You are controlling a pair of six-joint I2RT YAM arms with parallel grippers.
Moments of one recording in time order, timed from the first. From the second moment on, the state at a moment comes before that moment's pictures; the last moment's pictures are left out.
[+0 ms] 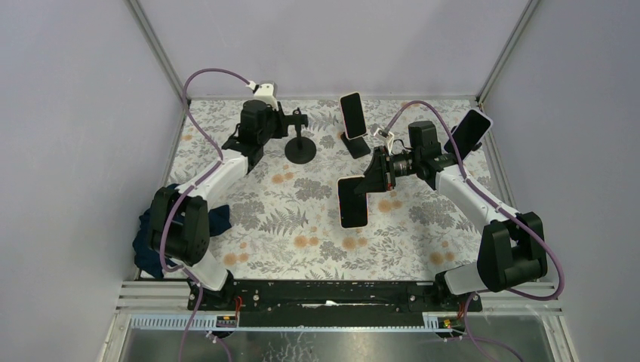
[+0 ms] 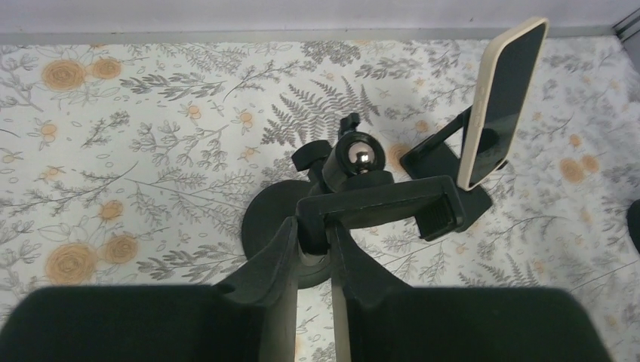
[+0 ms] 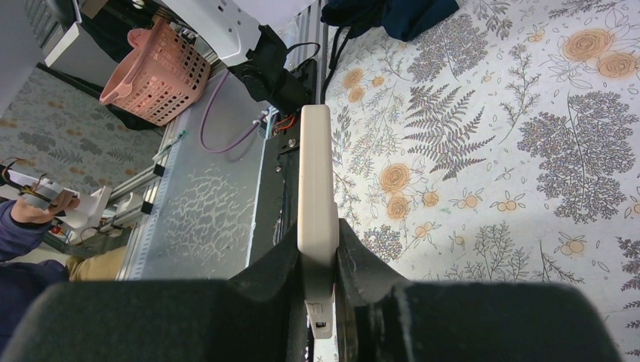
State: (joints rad) left arm -0.29 1.63 1.17 0.13 0.02 -0.26; right arm 0.29 1.43 1.00 -0.28 -1.37 -0.07
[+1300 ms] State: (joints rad) left arm -0.48 1.42 1.22 -0.40 0.01 -0.48; right arm 0.26 1.43 0.96 -0.15 -1.25 0.04
